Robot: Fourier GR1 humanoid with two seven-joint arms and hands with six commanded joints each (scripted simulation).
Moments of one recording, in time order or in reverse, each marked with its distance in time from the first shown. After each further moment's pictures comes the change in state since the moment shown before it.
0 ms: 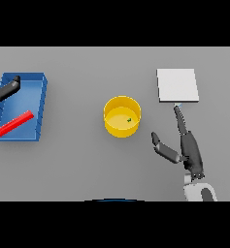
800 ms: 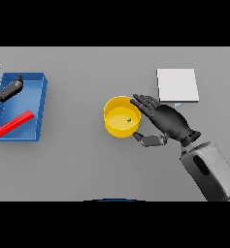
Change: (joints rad) left arm -0.006 -0.023 -0.006 0.006 -0.001 0.016 -0.018; right arm -0.441 -0.302 0.233 0.126 0.329 0.315 0.030
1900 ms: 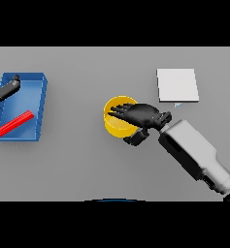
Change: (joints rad) left arm -0.001 0.013 0.003 0.010 0.005 -0.016 -0.003; right arm -0.326 0.052 0.207 0.367 0.101 0.239 -0.065
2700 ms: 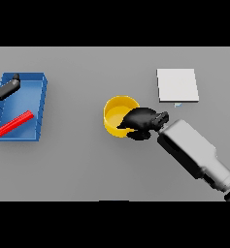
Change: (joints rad) left arm -0.007 0.005 -0.002 -0.013 -0.008 0.009 0.004; right arm -0.024 -0.016 0.054 0.012 0.001 0.108 -0.004
